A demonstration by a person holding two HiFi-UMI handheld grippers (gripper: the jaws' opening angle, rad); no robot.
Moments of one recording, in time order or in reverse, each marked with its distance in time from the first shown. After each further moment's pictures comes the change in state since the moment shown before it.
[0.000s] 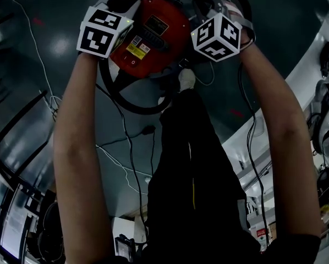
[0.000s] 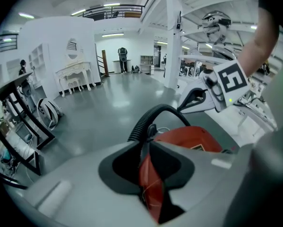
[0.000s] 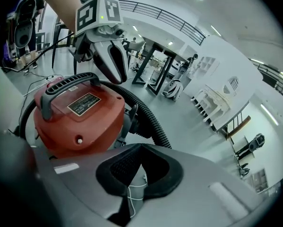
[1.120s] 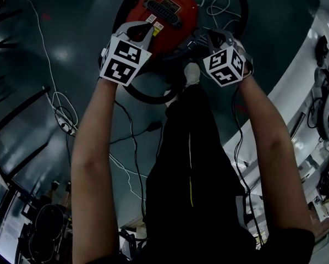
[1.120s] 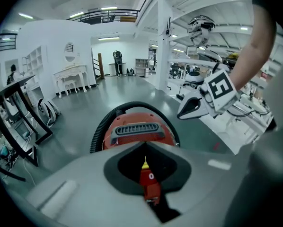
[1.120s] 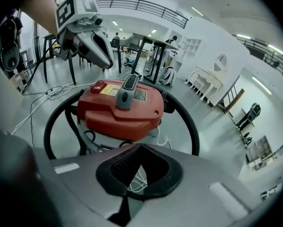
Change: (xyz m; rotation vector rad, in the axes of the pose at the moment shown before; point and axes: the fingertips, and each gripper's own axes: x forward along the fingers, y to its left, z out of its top) left arm -0.105 -0.111 -0.062 0.019 -0.037 -0.050; right arm -0.101 0.133 -0.040 0.227 0.112 0.017
